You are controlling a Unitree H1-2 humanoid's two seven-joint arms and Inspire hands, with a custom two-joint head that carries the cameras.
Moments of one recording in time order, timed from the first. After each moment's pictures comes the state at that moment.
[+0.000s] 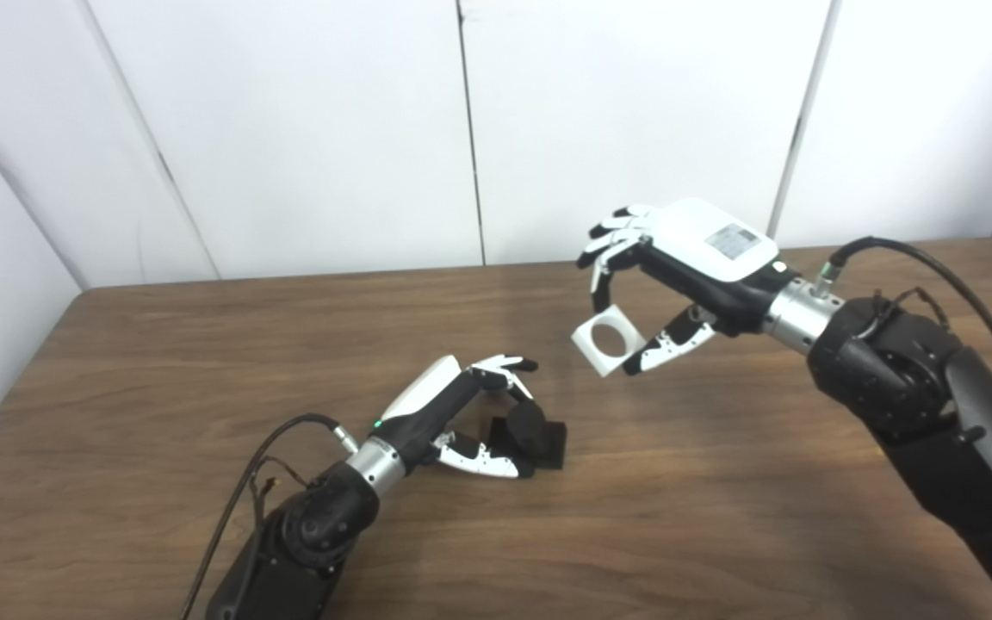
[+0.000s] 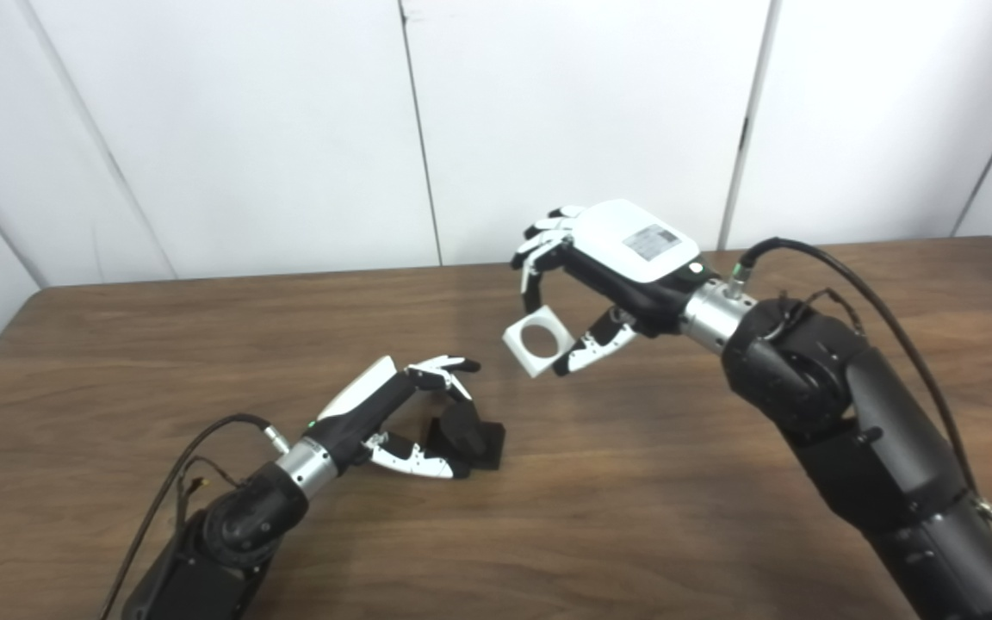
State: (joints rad) left arm -0.40 0.24 -0.30 0.31 0.35 -0.26 -0.25; right arm -0.64 -0.48 0.33 -0.09 -0.64 -0.19 0.38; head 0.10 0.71
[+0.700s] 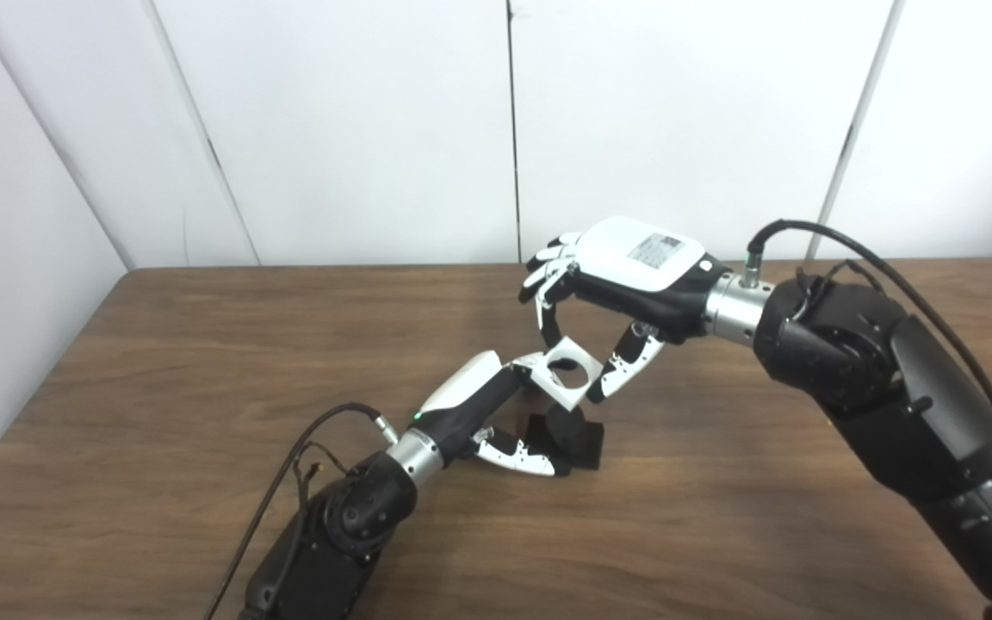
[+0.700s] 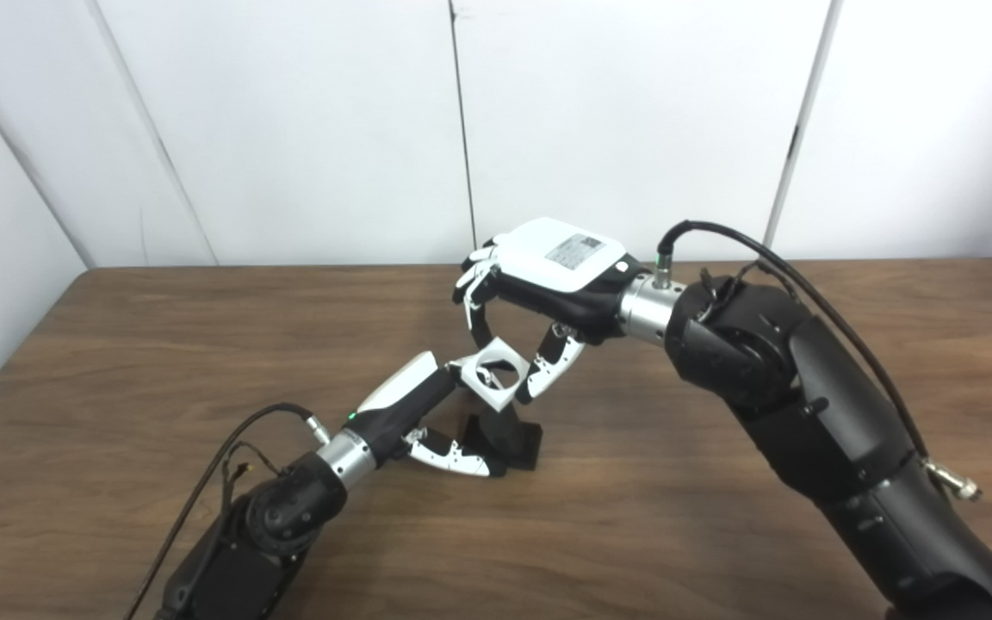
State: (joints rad) left arm -0.41 0.21 -0.31 0.32 0.38 -0.25 -0.22; right arm -0.79 -0.39 0.45 -0.04 -0.64 -0.20 0.60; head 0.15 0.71
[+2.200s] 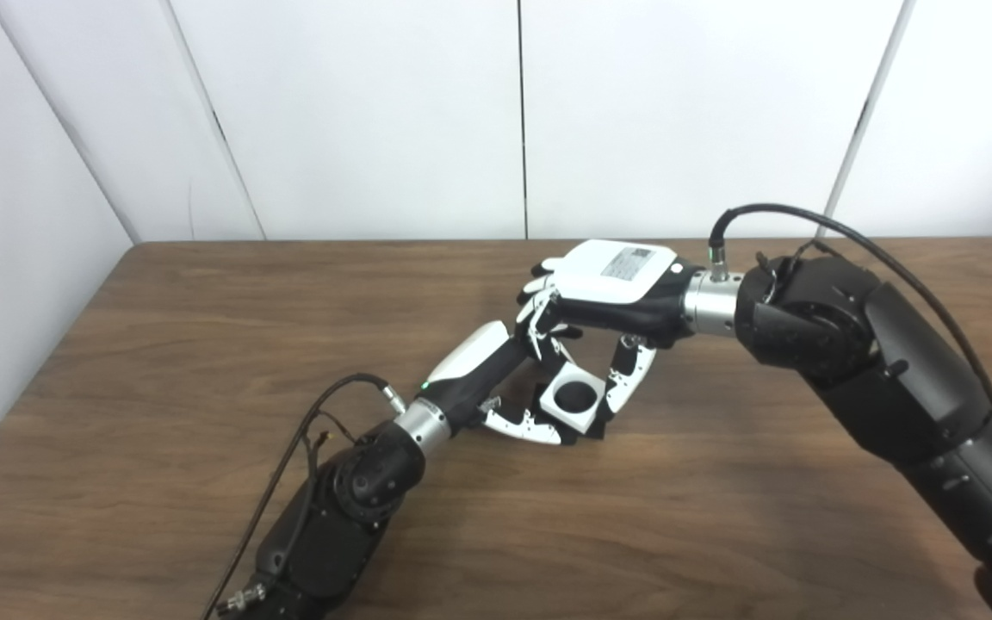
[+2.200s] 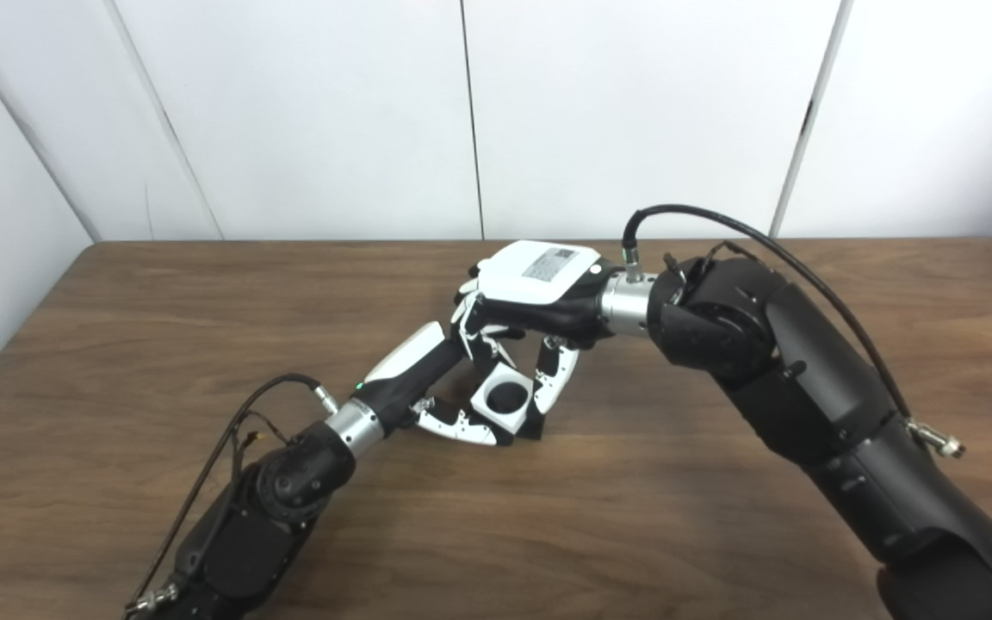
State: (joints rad) left arm -0.42 0.21 -0.31 0.32 0.39 -0.24 -0.21; right arm -0.82 -0.38 0.51 0.05 -0.63 -0.28 0.71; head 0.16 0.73
